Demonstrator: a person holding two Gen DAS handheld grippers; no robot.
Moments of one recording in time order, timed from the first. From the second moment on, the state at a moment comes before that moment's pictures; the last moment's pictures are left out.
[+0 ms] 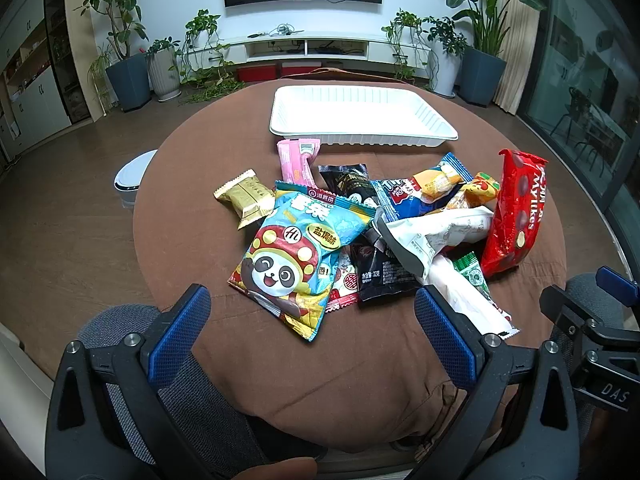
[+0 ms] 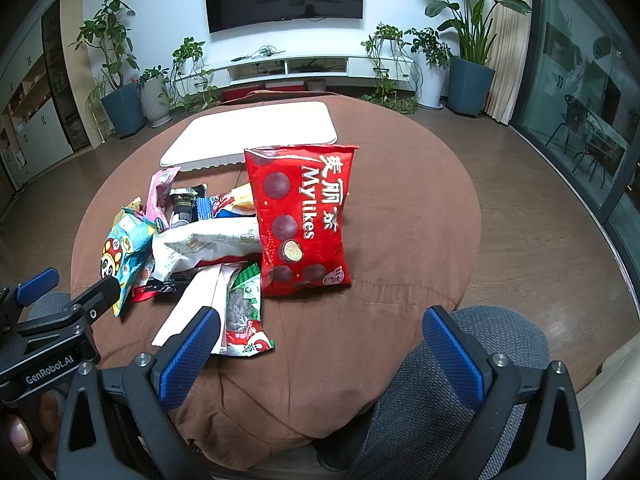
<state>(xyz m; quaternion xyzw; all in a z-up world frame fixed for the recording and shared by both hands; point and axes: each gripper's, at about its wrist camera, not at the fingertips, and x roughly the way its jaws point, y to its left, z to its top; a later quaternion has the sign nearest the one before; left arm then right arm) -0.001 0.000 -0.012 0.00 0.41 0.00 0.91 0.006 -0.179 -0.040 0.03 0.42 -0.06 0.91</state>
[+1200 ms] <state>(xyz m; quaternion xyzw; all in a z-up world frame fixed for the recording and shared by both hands) -0.009 0.050 -0.019 -0.05 0.42 -0.08 0.90 -0.014 -0.193 -0.036 0.12 0.40 0.06 0.91</state>
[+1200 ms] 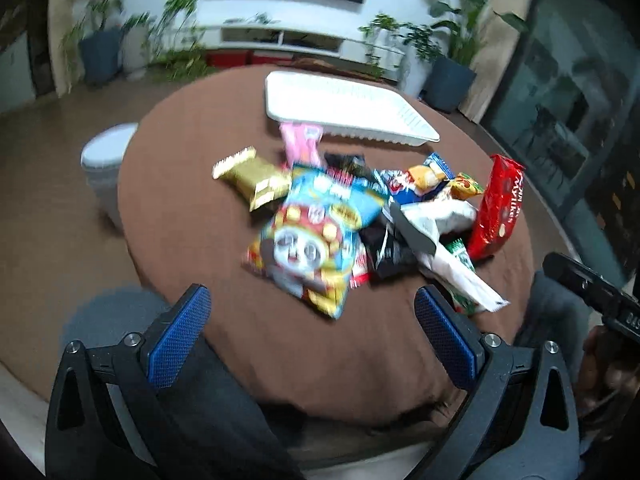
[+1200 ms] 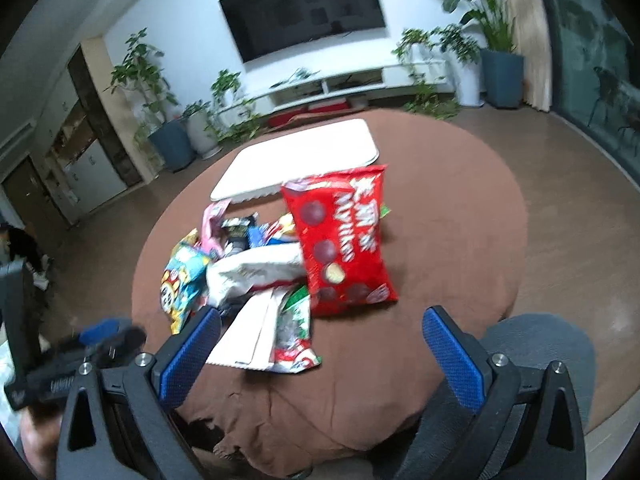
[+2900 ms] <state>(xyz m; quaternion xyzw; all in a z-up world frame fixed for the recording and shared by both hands) 0.064 0.063 -0.044 -0.09 0.49 -0.24 0.84 0.042 -0.219 -0.040 0.10 0.43 0.05 0.89</state>
